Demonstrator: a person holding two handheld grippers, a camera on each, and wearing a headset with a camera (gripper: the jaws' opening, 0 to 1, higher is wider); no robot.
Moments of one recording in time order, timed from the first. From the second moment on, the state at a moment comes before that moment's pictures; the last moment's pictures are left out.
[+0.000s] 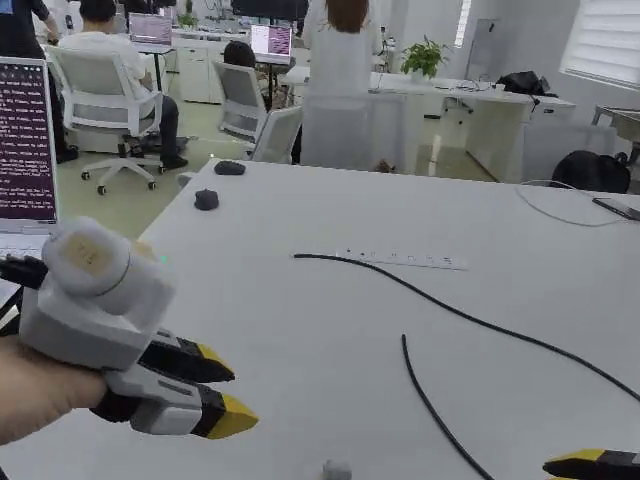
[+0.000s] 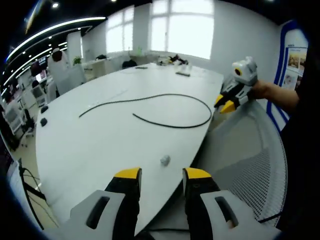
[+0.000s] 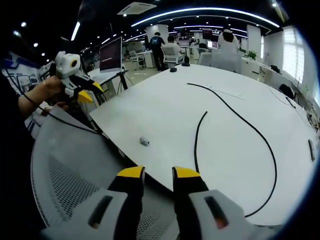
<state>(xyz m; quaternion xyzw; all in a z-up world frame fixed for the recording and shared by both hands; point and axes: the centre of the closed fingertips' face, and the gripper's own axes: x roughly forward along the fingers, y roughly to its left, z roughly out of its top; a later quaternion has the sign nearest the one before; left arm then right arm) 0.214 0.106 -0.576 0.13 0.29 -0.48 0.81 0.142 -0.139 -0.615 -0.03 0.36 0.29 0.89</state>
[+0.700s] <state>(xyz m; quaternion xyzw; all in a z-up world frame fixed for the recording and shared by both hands) 0.196 0.119 -0.613 0.07 0.31 -0.41 0.86 0.133 -0.148 -0.647 -0.01 0.40 0.23 0.89</state>
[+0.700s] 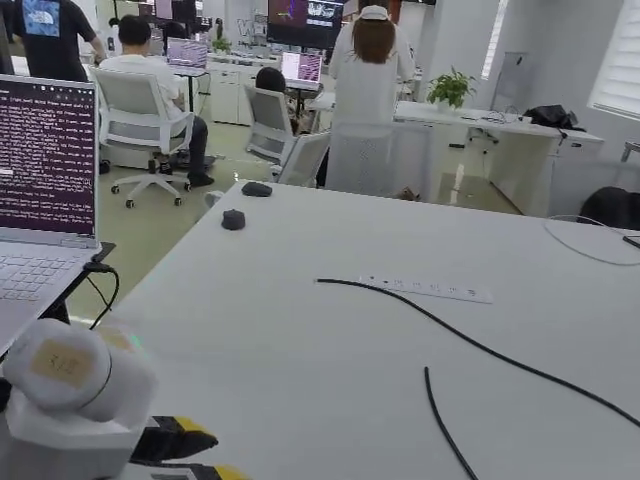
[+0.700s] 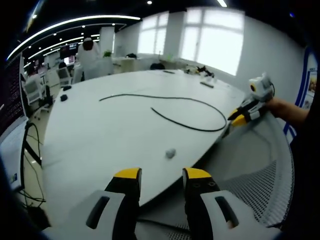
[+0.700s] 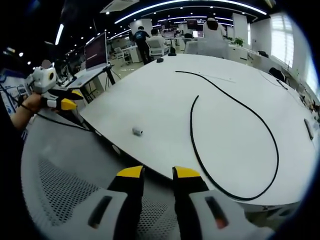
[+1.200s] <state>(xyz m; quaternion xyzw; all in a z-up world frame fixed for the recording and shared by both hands) 0.201 0.116 -0.626 0.06 0.32 -0.39 0.86 0.132 -0.148 -0.648 0.01 0.40 0.22 0.89</state>
